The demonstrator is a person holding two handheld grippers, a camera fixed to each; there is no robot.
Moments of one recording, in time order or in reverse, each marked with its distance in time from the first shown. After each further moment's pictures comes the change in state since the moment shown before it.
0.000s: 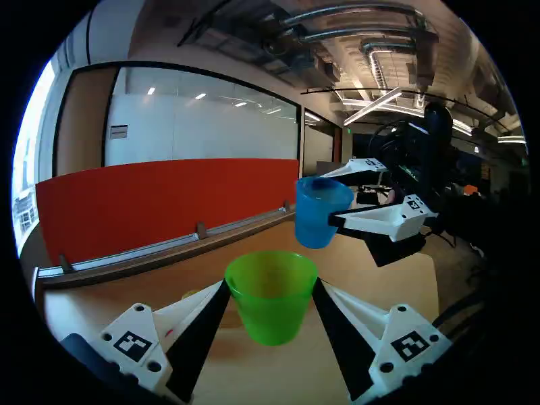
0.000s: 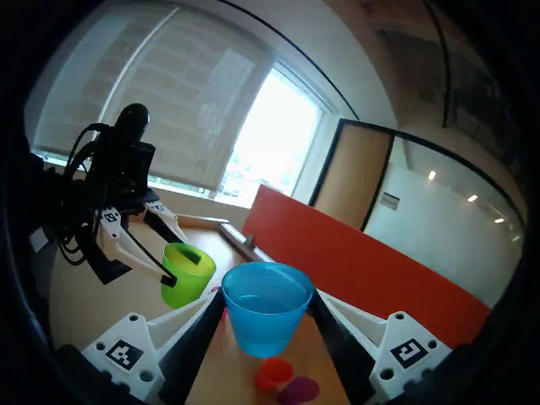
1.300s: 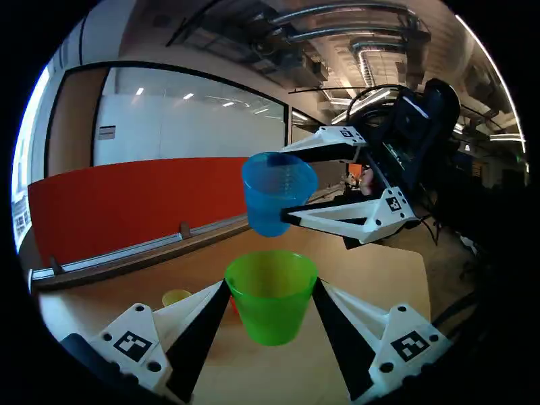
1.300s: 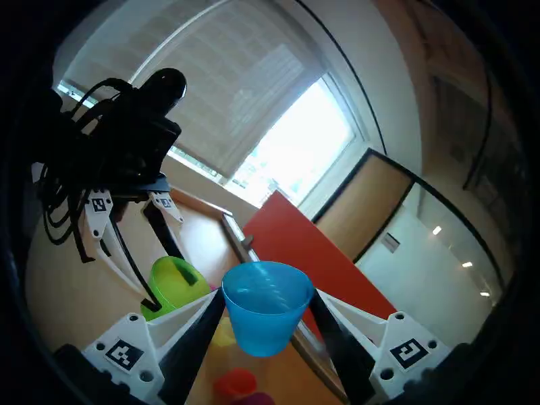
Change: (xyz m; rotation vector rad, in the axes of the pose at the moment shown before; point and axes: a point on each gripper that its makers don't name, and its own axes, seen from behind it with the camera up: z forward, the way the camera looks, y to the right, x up) left arm -0.007 0.033 0.007 -0.064 -0.001 0.015; right arm 0.027 -0.004 0.033 0.021 -0.008 -0.317
